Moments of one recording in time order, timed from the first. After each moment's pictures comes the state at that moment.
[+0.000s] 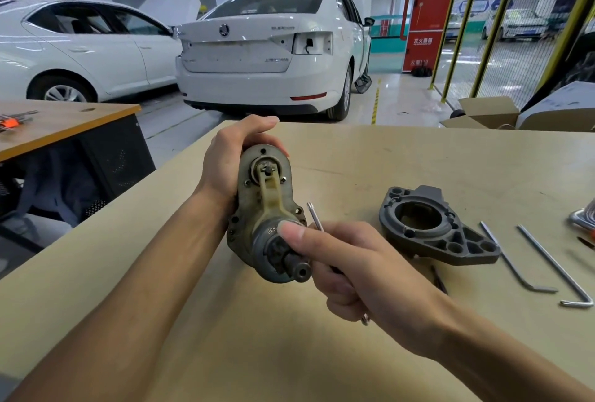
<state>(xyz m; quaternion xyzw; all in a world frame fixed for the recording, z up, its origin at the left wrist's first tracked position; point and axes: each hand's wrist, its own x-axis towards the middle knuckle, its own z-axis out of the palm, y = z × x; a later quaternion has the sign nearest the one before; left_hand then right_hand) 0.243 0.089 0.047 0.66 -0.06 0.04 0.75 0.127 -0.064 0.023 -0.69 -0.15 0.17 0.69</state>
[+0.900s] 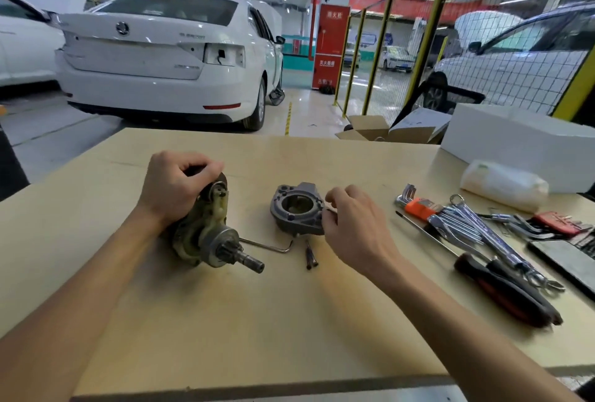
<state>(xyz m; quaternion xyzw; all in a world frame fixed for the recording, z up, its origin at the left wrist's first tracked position) 0.238 0.066 0.017 0.77 -0.32 0.27 0.48 0.116 -0.172 0.005 -0.96 0.08 -0.21 0.14</state>
